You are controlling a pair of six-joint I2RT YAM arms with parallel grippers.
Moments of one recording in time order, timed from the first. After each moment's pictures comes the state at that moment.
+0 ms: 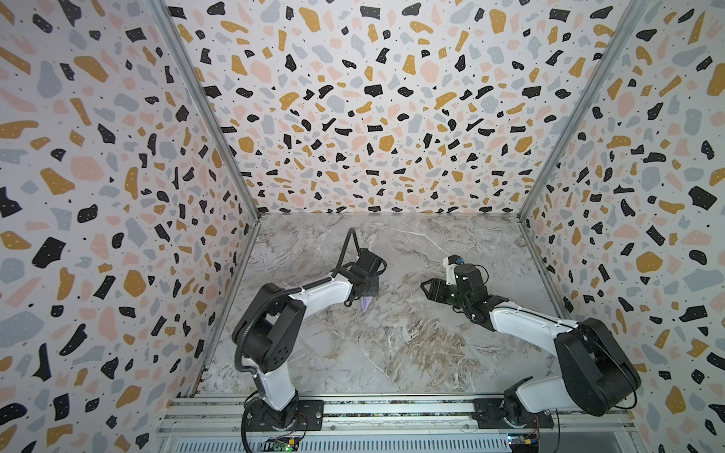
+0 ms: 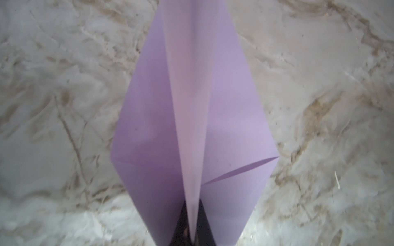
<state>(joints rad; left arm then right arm) -0.61 1.80 1.14 -0.36 -0.20 -0.49 0.47 1.42 0.65 0.13 -0.19 0.61</state>
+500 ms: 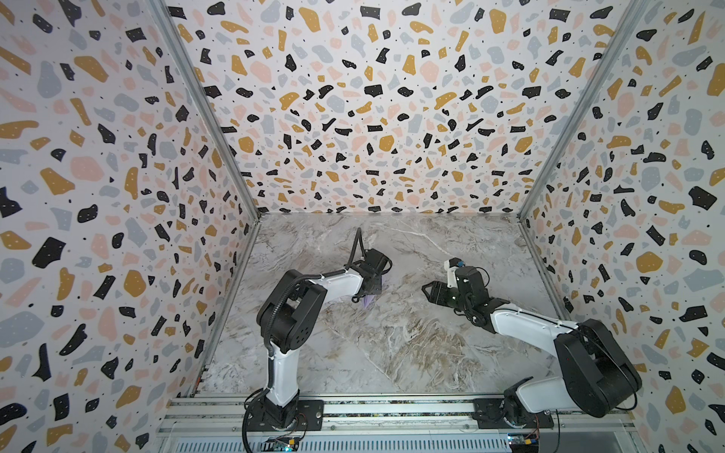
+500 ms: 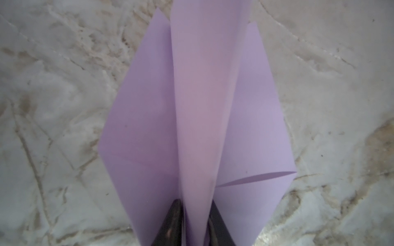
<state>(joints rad) -0.60 1.96 1.22 -0.37 -0.25 -0.51 0.47 1.41 0.62 0.14 -0.20 0.61</state>
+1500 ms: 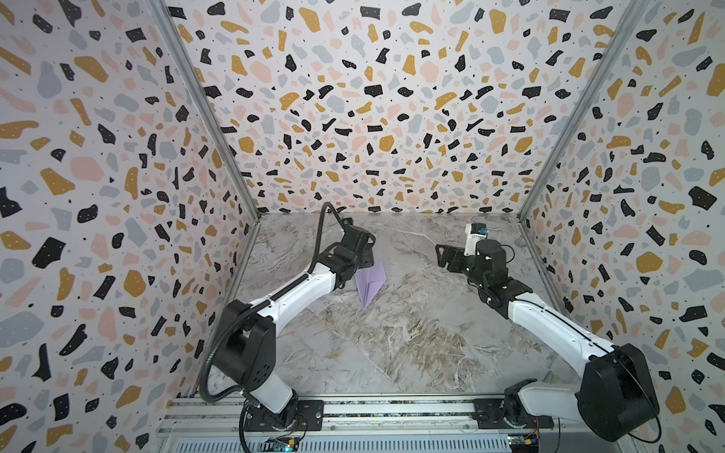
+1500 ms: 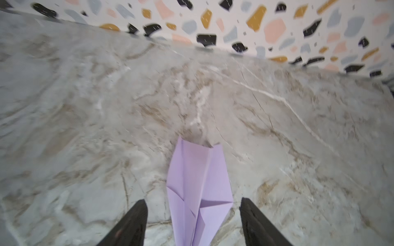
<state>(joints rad) -0.52 1.57 1.23 -0.37 -0.33 -0.50 0.37 1.27 0.85 0.09 0.05 0.40</state>
